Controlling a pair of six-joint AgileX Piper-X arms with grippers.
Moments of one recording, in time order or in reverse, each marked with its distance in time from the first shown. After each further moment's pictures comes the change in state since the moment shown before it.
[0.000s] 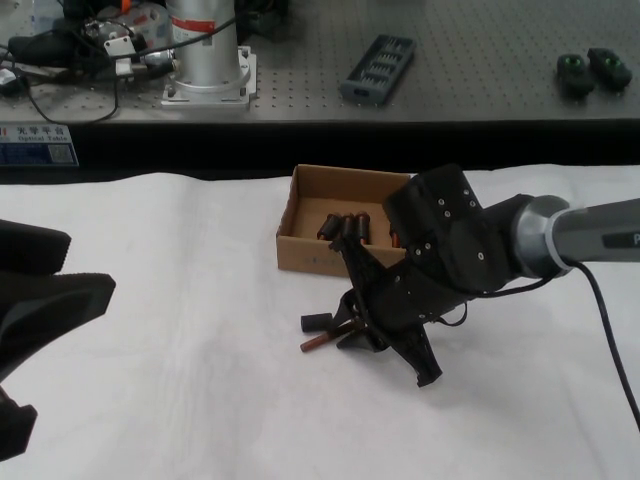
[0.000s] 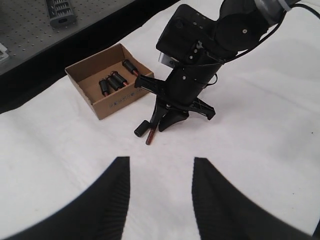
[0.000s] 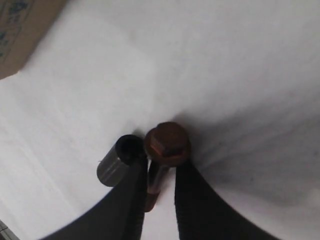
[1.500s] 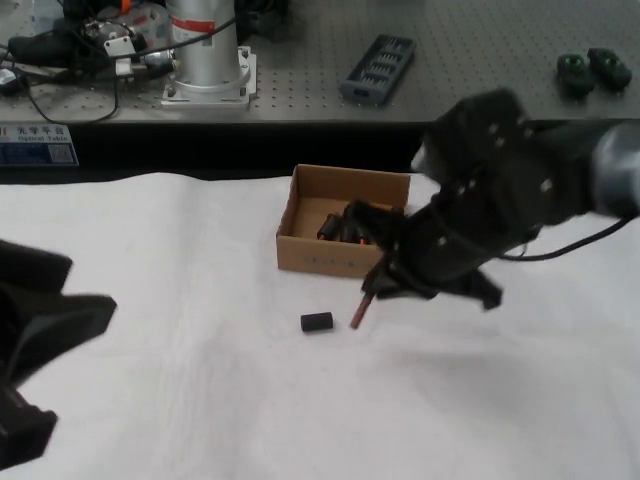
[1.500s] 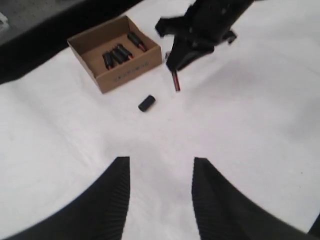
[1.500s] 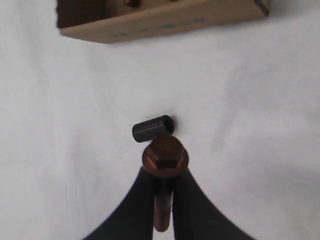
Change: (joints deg) left arm 0.0 3.6 0.0 3.4 -2.6 0.0; right arm -1.6 -15.9 -0.5 15.2 6.1 -40.6
